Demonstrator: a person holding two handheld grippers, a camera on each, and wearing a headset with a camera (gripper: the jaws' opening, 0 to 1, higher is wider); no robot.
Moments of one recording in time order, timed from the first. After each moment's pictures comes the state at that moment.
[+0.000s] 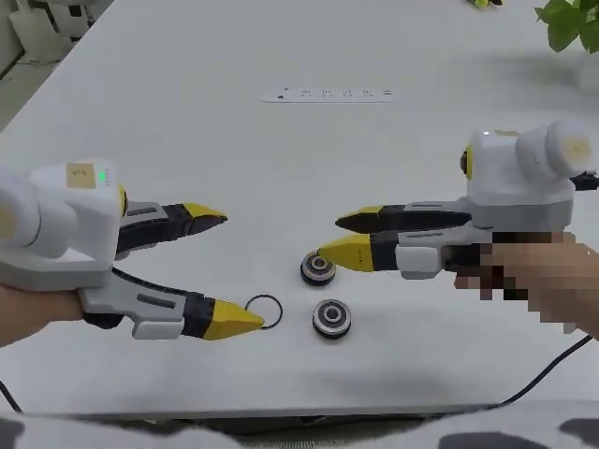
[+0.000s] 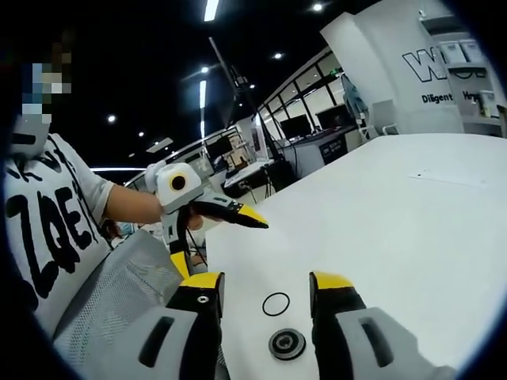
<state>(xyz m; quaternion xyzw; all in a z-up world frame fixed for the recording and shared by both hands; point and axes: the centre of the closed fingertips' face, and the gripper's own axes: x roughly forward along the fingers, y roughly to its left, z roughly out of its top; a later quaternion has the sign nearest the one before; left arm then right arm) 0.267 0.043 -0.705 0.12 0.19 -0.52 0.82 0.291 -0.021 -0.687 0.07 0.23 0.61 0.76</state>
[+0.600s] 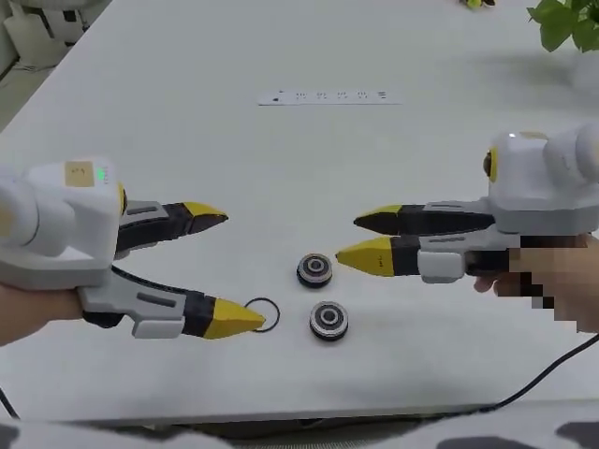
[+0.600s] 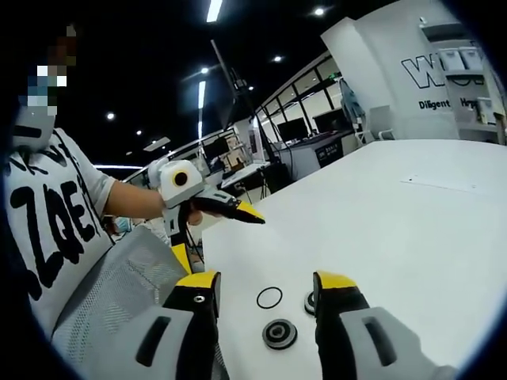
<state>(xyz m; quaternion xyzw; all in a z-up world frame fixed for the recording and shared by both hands) 0.270 0.038 -0.701 0.12 0.19 -0.53 0.82 0.292 -0.040 -0.686 0.06 0.22 0.60 0.77</state>
